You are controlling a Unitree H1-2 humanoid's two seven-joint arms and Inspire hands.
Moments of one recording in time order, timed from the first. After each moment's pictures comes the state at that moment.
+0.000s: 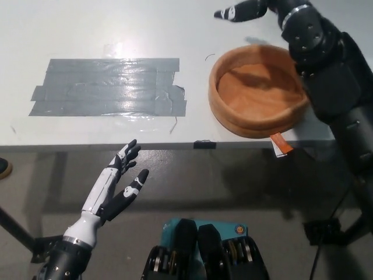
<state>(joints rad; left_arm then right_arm) -0.20 0.19 -0.09 0.15 0.10 -0.20 -0.11 -1.17 -0.19 0.20 0.69 -0.37 0.09 0.09</state>
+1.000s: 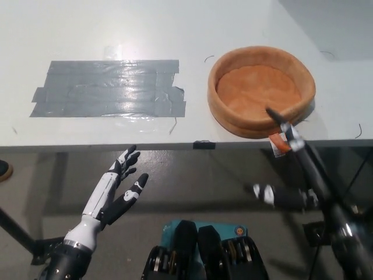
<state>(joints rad) -0.19 0.19 -0.09 0.18 0.10 -0.21 -0.11 -0.13 -0.18 0.18 -0.36 -0.33 0.09 0.11</state>
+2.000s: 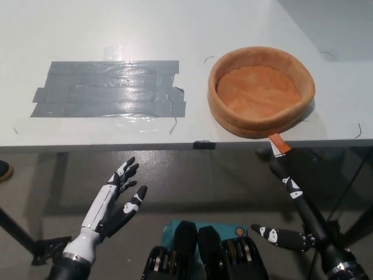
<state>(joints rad) -0.14 0.19 -0.09 0.18 0.10 -0.23 -0.11 -0.06 -0.18 0.16 -0.03 -0.31 -0.11 0.08</state>
